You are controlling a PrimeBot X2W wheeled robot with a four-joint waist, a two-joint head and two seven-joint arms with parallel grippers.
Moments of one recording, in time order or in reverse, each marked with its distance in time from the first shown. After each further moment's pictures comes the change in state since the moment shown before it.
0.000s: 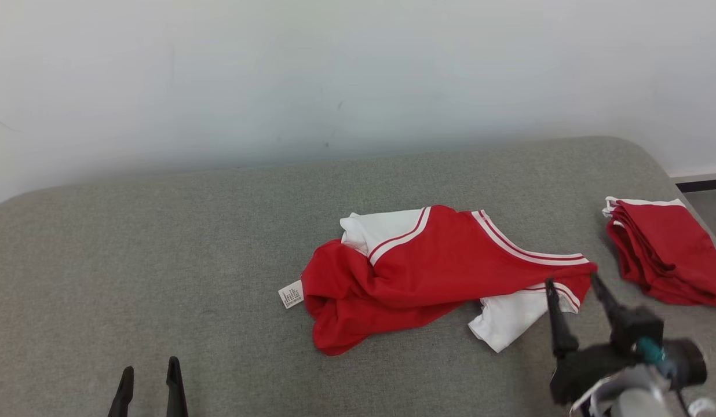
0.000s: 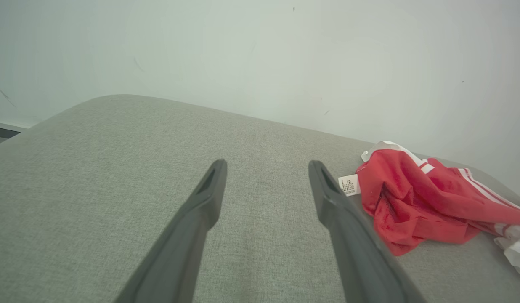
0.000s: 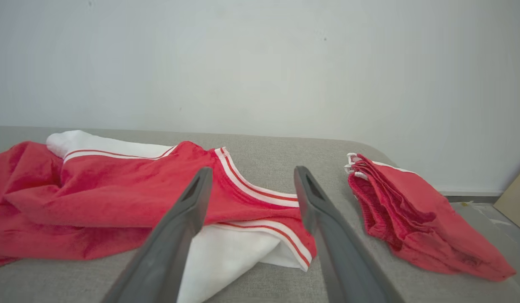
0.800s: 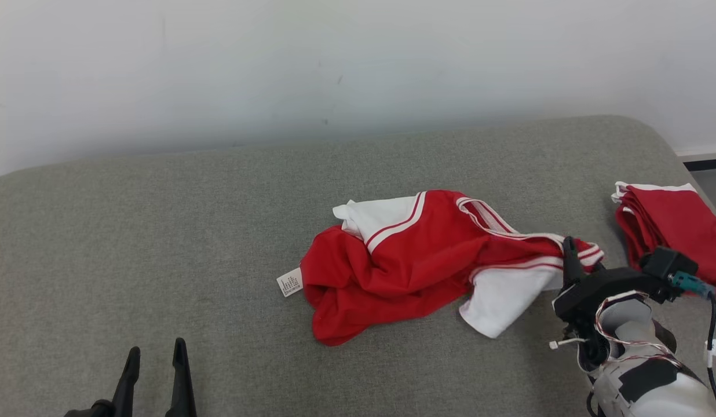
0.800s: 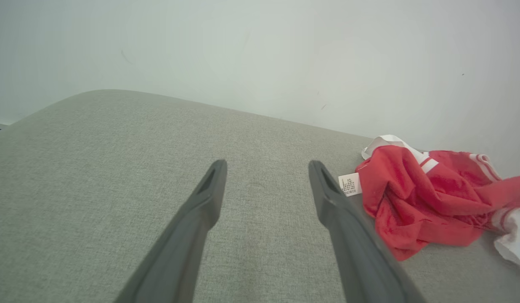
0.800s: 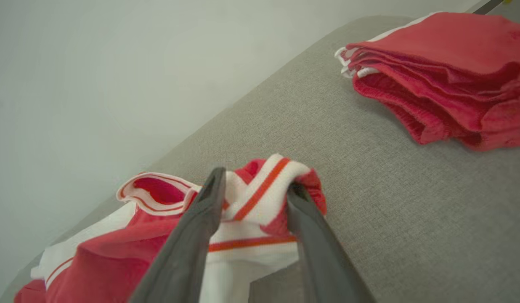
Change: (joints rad) left arm -0.051 0.000 -0.015 0.012 0.003 -0.006 0.000; right arm -0.407 -0.048 0.319 0.566 0.945 0.000 0.001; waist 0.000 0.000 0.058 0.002
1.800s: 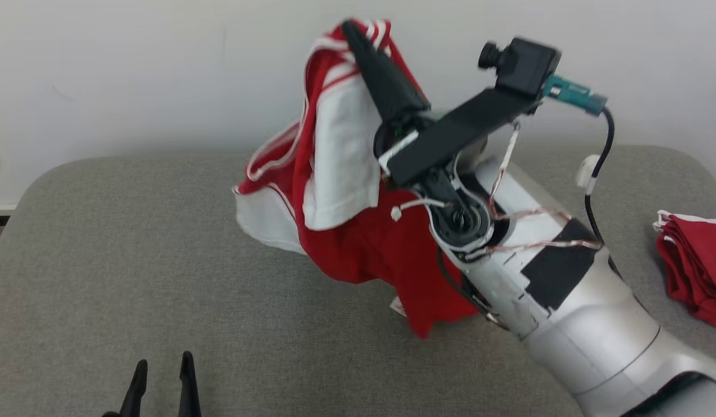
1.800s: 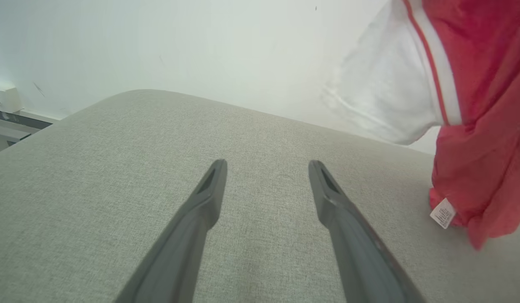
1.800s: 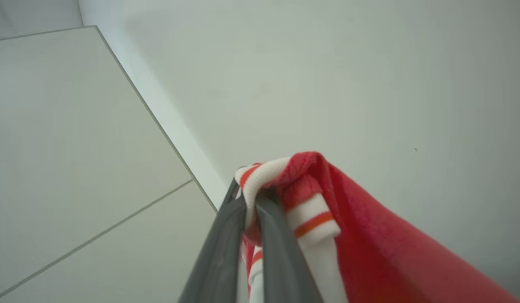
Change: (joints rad) left arm 0.035 0.000 -0.015 -0.005 0.005 0.003 0.000; right arm -0.252 0.137 0.355 -0.698 0.233 0.000 0.137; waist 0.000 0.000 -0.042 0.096
